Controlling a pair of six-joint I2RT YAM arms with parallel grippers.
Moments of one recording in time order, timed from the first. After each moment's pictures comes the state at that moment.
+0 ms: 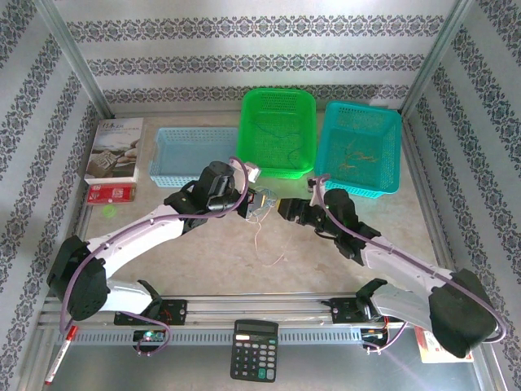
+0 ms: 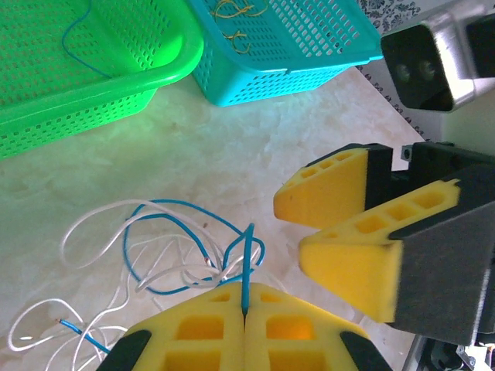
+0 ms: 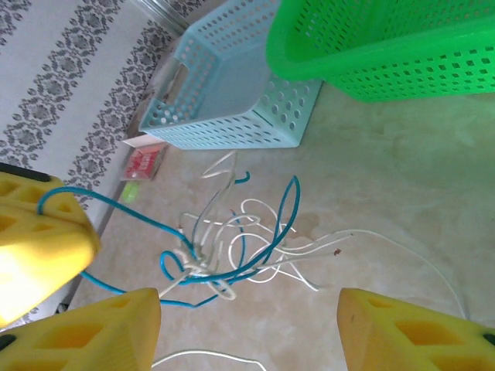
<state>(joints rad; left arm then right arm) -0.69 1.35 0.95 -0.17 0.29 -0.31 0.55 1.05 0.45 0.23 -0.31 0.73</state>
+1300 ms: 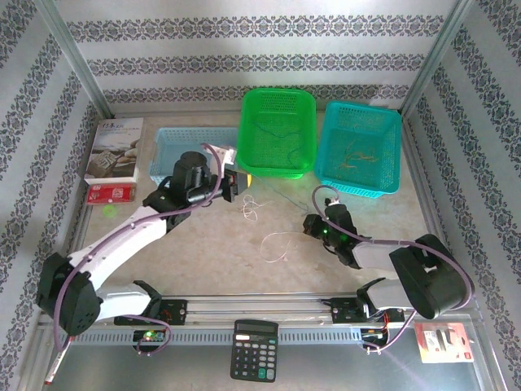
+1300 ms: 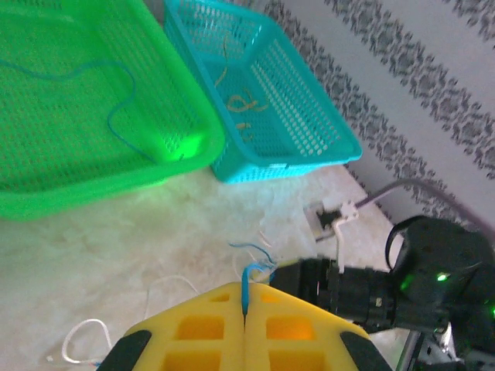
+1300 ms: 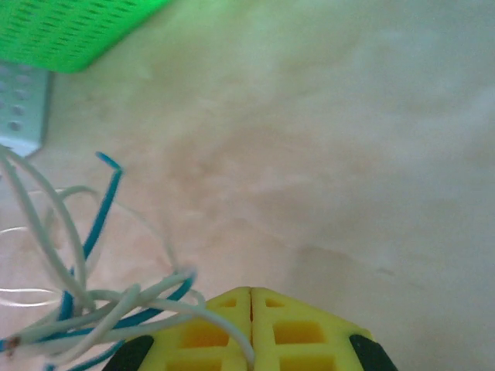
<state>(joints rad) -0.54 1.22 0.92 -0.07 0.36 -0.42 0.42 1.34 0.22 0.45 -0.11 0.83</state>
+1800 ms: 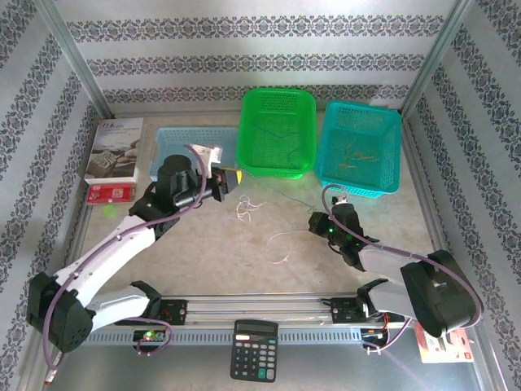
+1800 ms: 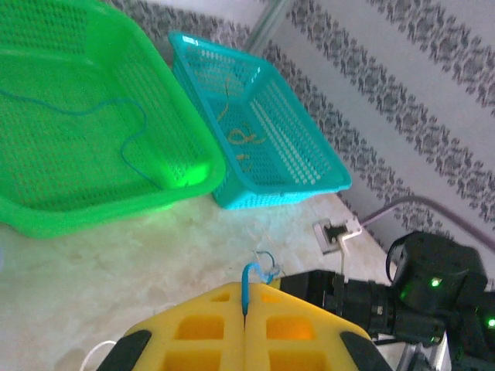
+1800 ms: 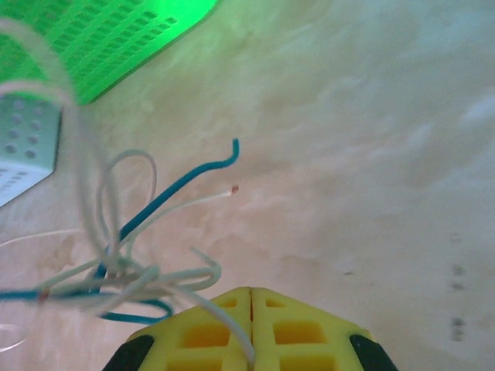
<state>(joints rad) -0.49 1.10 0.88 -0.06 0.35 -0.45 0.36 1.22 0.22 0.36 -0.12 0.82</state>
